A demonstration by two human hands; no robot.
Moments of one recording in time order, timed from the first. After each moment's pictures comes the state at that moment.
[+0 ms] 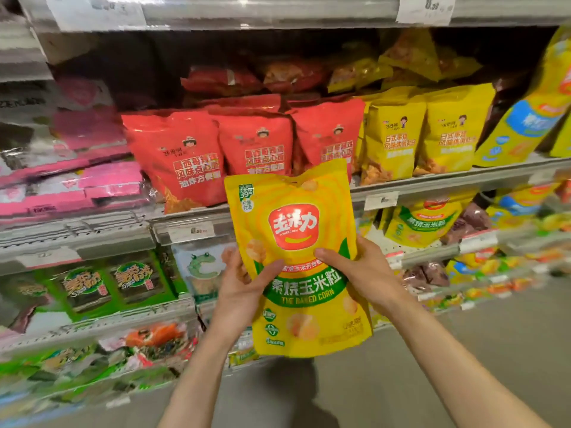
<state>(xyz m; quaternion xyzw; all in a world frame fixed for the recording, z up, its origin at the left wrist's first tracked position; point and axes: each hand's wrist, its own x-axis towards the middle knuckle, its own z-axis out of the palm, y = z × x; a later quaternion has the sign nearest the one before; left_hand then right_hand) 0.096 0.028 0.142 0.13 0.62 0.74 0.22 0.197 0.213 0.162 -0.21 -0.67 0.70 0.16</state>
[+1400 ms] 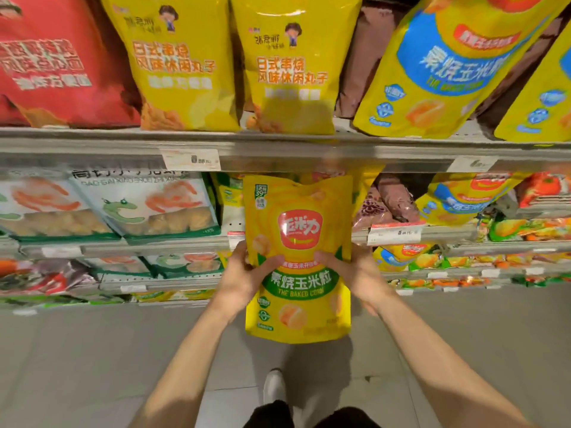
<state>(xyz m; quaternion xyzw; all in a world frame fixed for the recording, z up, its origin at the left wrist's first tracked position) 0.238 0.404 0.009 0.02 0.69 0.67 0.28 0.329 0.605 0.022 -0.28 -0.68 0.68 0.01</state>
